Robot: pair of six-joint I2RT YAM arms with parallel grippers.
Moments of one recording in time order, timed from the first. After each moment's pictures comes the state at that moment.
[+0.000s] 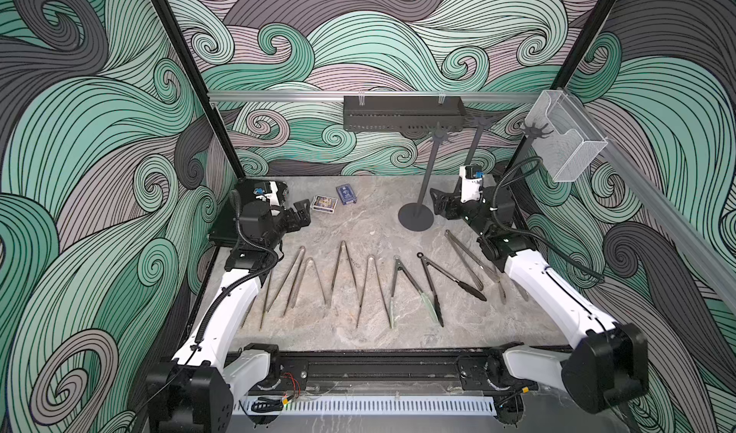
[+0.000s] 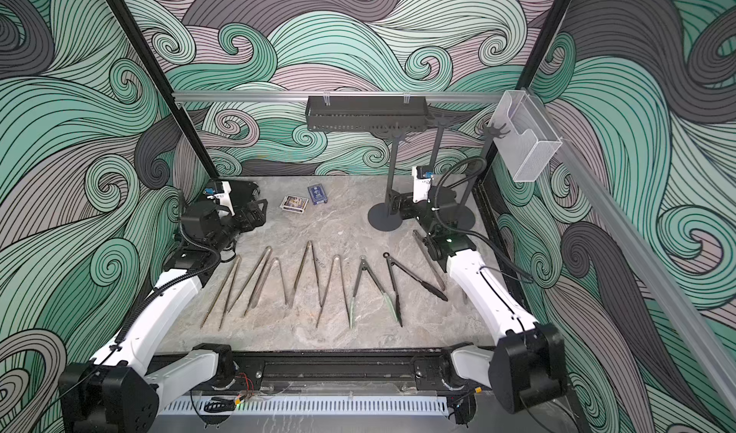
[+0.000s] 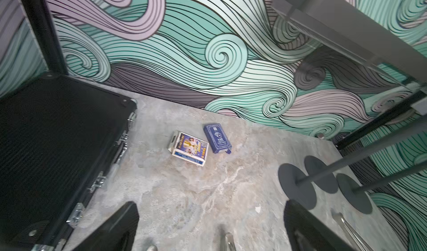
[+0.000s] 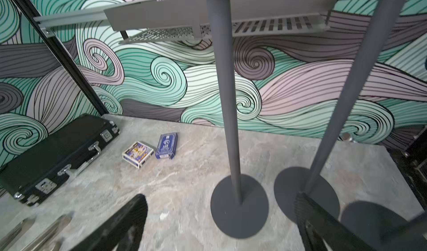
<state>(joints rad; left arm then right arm) -0.08 1.08 0.84 -0.08 0.11 -0.35 0.27 1.30 0.99 0.12 -0.08 0.09</state>
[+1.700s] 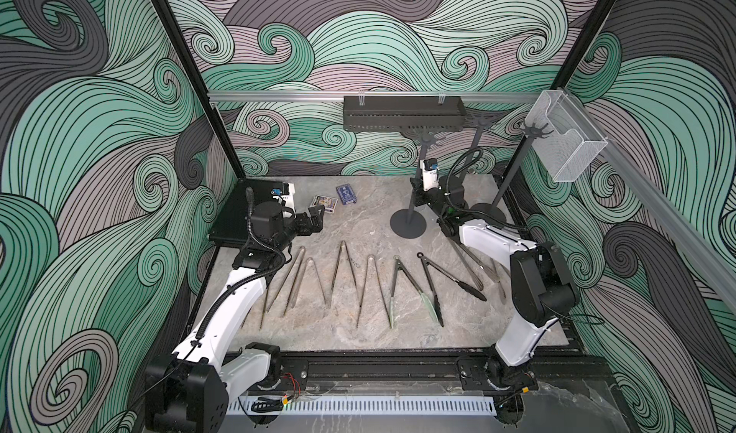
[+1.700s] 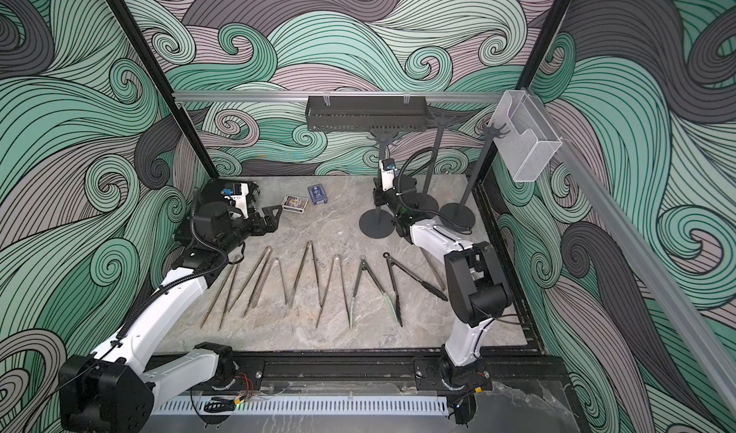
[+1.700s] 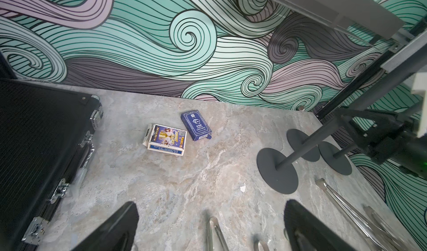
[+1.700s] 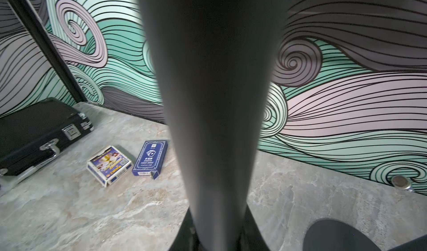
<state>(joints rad) -0.16 1.09 0.84 -0.10 0.12 -0.29 0.37 1.76 1.18 0.39 -0.03 -0.02</state>
